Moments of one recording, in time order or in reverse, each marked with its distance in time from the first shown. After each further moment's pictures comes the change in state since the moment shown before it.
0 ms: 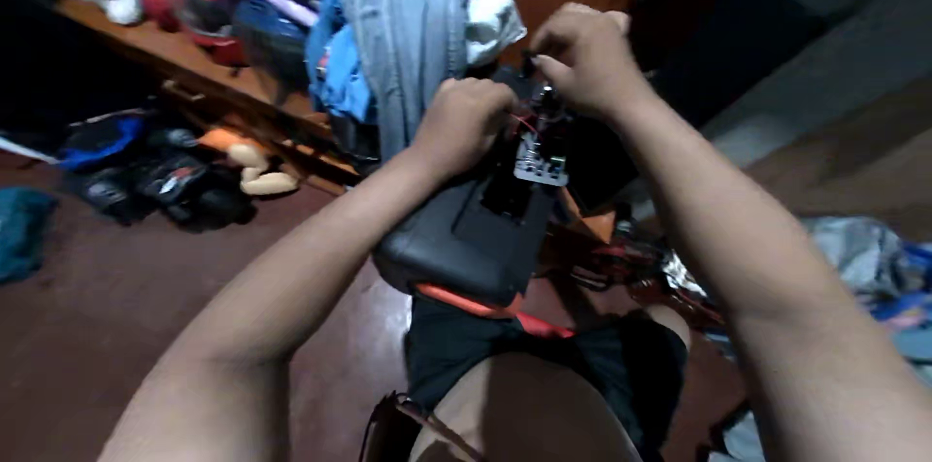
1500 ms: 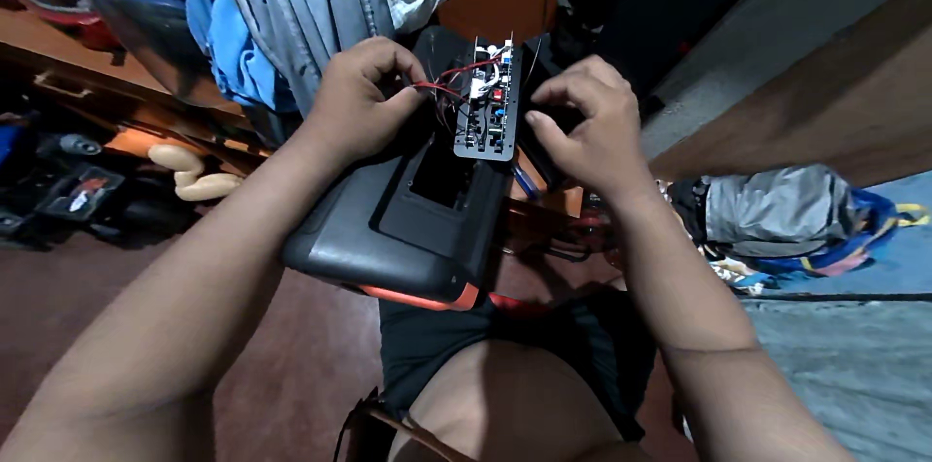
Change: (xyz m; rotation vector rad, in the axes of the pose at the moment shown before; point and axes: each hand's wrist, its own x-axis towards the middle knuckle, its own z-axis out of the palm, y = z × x) left_hand -0.008 -0.029 0.001 -0.375 0.055 -0.069; right_hand -0.127 0.012 0.015 0.104 0.358 0.040
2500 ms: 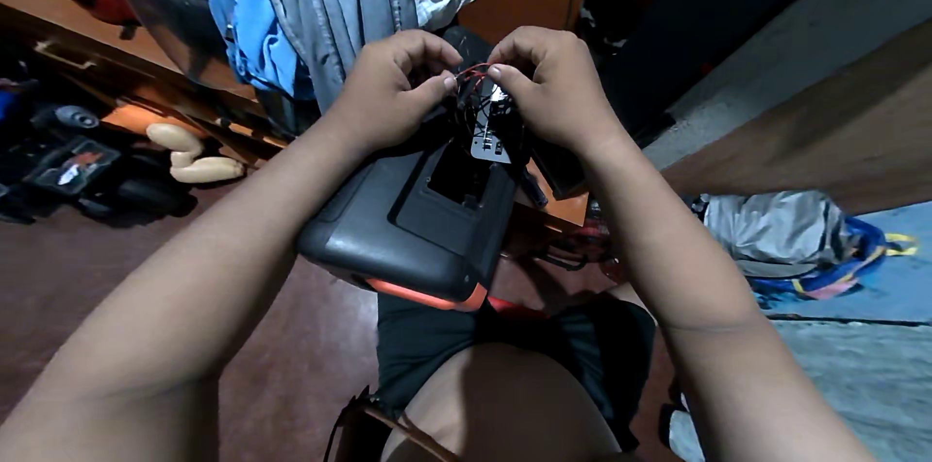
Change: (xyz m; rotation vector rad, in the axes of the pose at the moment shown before) left_hand 0.001 0.007 0.000 -0.134 -0.004 -0.114; right_hand 0.072 -0.024 0.036 0.093 -0.321 0.121
